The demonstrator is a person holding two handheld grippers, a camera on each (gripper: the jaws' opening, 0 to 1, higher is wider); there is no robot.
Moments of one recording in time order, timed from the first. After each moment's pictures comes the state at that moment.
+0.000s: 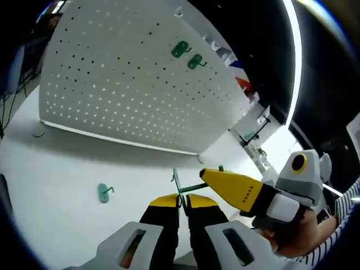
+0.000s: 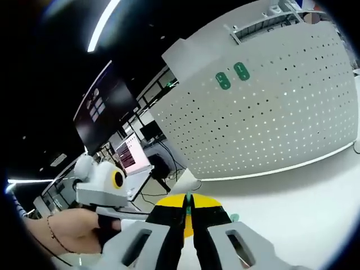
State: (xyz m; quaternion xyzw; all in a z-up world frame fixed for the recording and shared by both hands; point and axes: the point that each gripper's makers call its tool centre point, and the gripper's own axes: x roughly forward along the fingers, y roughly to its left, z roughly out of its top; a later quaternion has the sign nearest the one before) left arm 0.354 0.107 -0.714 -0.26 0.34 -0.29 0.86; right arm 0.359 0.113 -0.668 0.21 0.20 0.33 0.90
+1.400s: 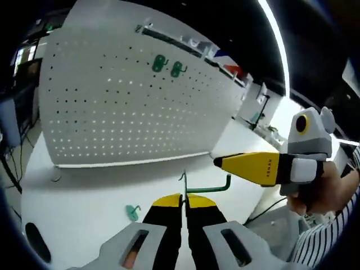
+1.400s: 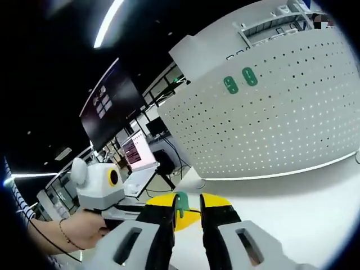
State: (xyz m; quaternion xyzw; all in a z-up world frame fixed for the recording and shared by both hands) left arm 0.358 0.129 -0.702 -0.09 0.27 -0.30 0.91; right arm 0.355 0.107 -0.652 0.20 0.21 0.36 0.89
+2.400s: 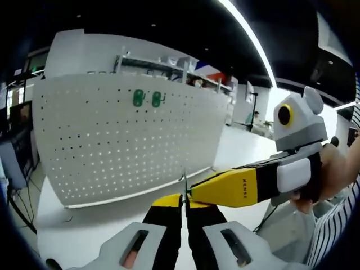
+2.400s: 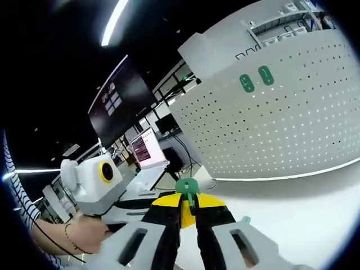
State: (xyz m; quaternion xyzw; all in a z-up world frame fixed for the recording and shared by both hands) left arm 0.365 0.122 -0.667 -0.02 0.17 -0.32 0.93; right arm 0.350 0.129 -0.644 0.20 0.21 0.39 0.88
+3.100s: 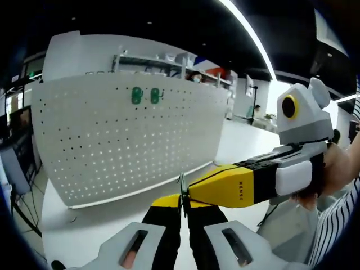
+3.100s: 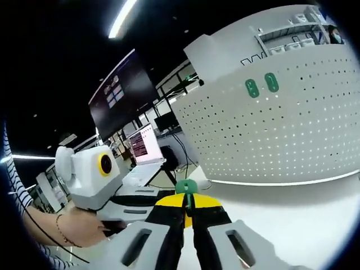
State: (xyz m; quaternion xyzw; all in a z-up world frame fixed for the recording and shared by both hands) left arm 0.364 0.122 -0.675 0.00 0.18 -0.32 0.93; right arm 0.350 0.132 -0.648 0.15 0.19 0.39 0.89
